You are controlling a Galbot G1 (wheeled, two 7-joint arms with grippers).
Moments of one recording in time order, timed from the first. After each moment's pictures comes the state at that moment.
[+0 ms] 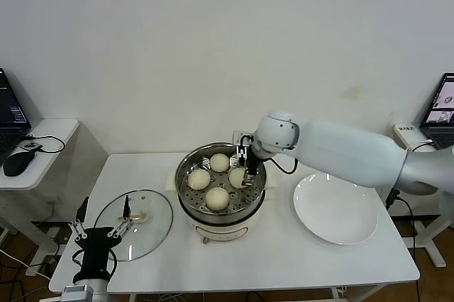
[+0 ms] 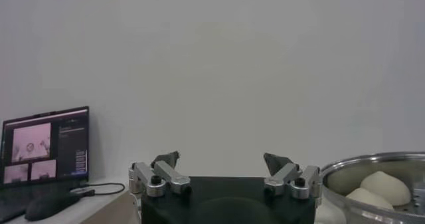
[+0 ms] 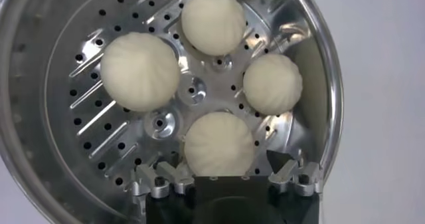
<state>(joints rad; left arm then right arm) 1.70 -1.30 -0.62 -2.18 -0.08 -0.13 -0.24 0.40 1.01 -1.12 1.45 0.44 -0.72 -0.74</state>
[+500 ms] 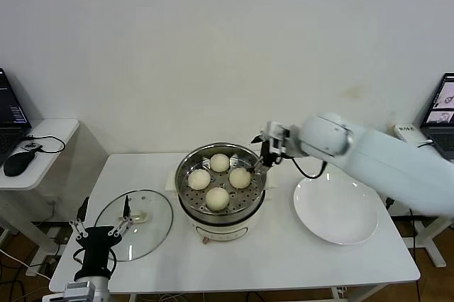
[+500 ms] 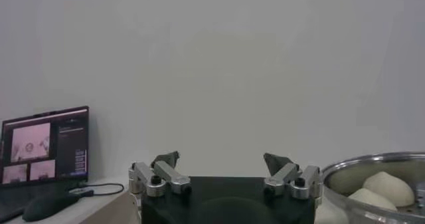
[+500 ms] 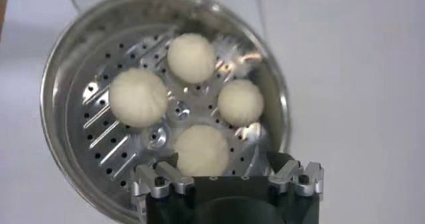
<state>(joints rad) 1.68 -1.28 -0.61 -2.14 -0.06 -0.12 -0.26 0.09 0.71 -0.74 1.72 0.52 -0.57 -0.45</state>
